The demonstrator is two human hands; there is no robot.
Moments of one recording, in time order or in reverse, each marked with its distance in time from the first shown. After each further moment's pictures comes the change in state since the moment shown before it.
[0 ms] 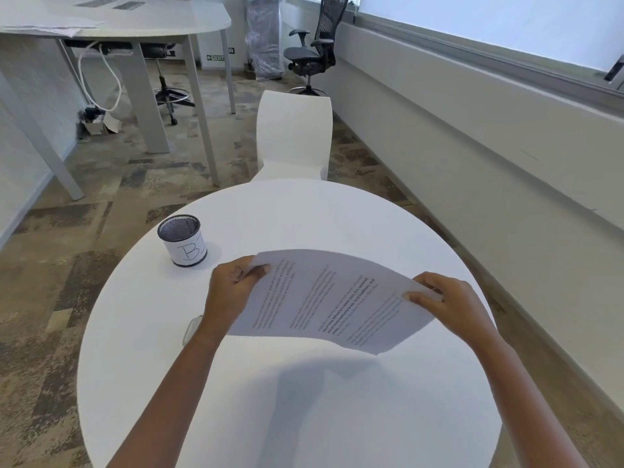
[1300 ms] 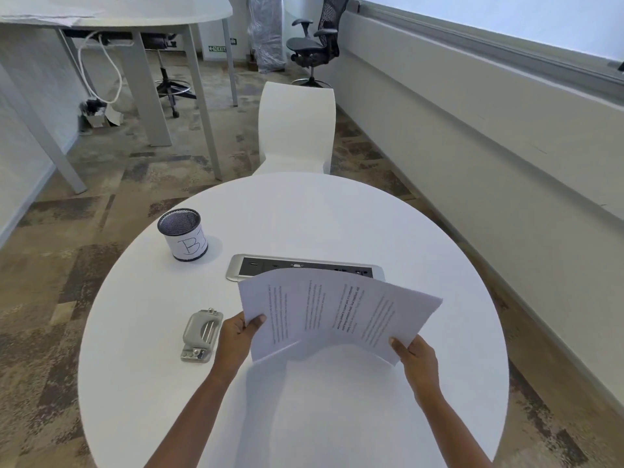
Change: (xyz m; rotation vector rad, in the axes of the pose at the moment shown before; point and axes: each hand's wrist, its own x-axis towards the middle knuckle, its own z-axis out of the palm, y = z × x) left_hand -0.047 -0.091 0.015 -0.107 0.044 -0.391; right_hand -0.037 0.060 0.127 0.557 0.161 0.496
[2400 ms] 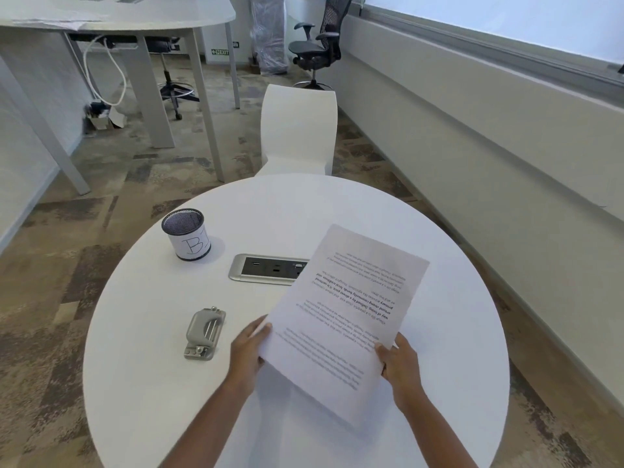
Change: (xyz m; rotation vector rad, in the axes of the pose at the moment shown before) left_hand -0.022 -0.008 0.016 -0.409 0.054 -0.333; right_hand -0.027 -0.023 0.025 0.382 -0.098 0.184
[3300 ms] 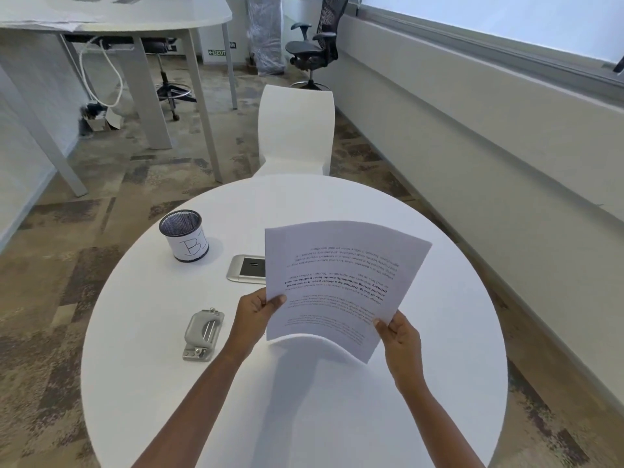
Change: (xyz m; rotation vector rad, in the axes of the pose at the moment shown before) left_hand 0.006 0.048 0.027 0.363 -0.239 0.417; right_hand 0.002 -0.022 0.005 -0.186 -0.038 -0.405
